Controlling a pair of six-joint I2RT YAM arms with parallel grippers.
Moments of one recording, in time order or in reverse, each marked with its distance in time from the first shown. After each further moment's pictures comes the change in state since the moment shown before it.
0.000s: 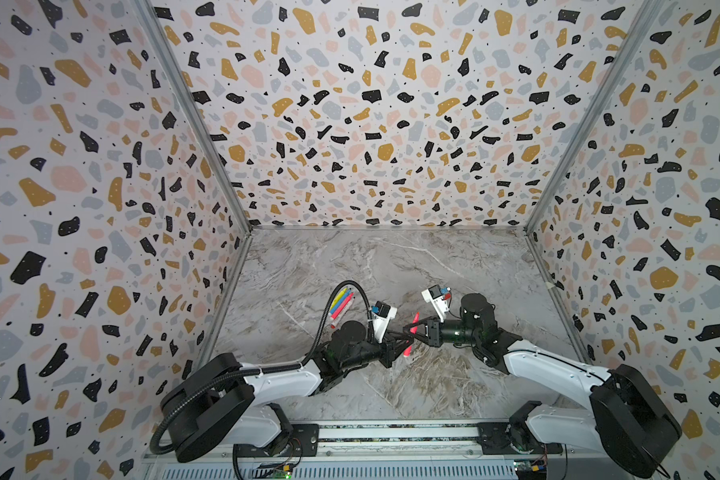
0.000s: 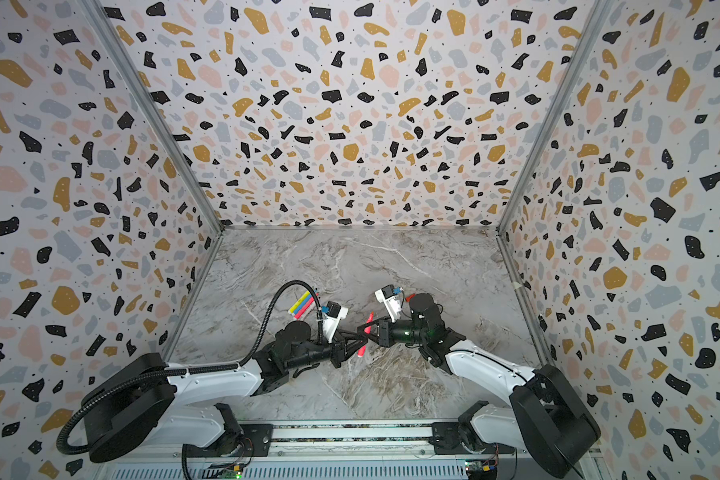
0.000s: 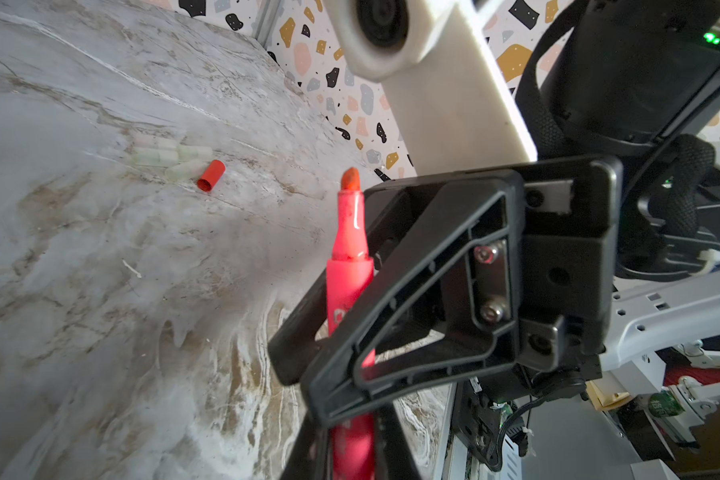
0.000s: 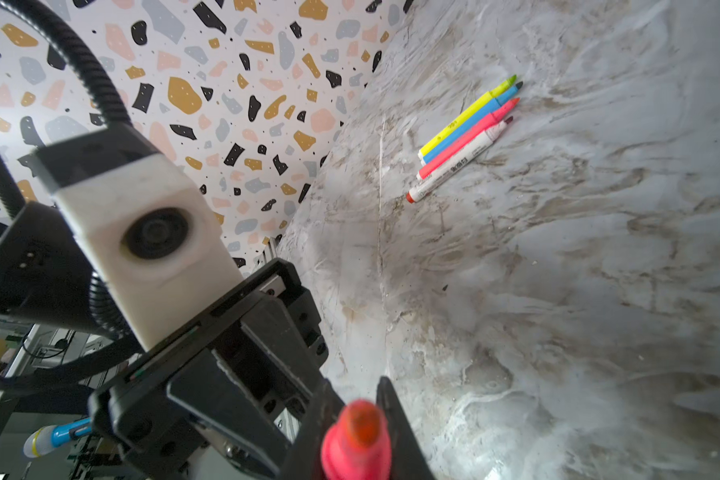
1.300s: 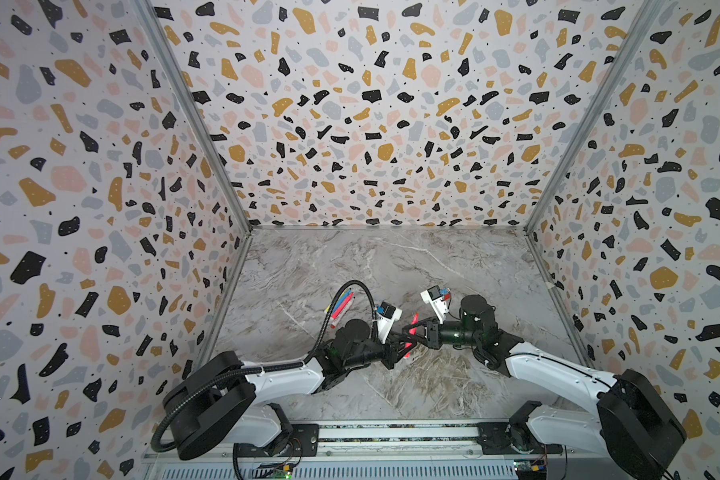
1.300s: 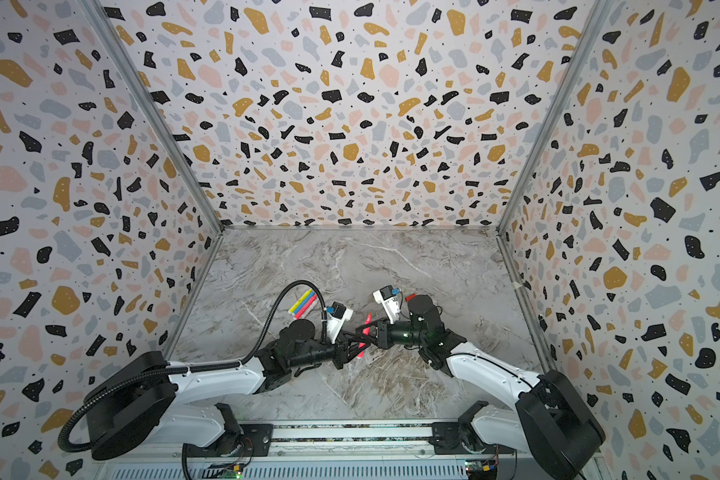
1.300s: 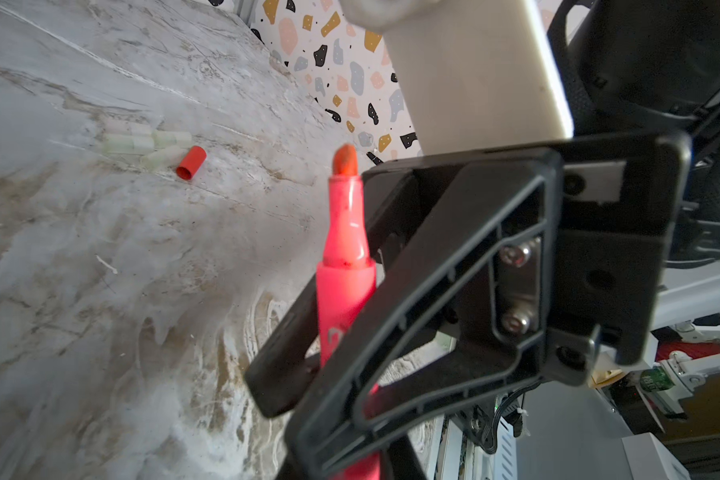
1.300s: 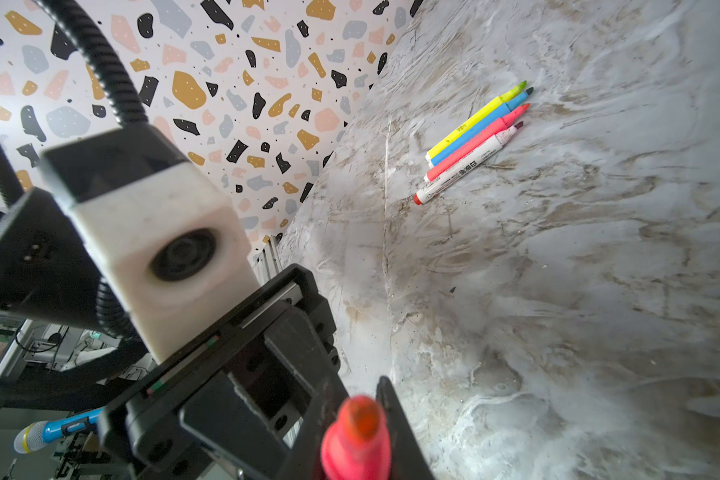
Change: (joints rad) left arm -0.006 0.018 0.034 -0.051 0.025 0.023; right arm 0.040 -0.033 0.003 -0.016 0.029 -0.008
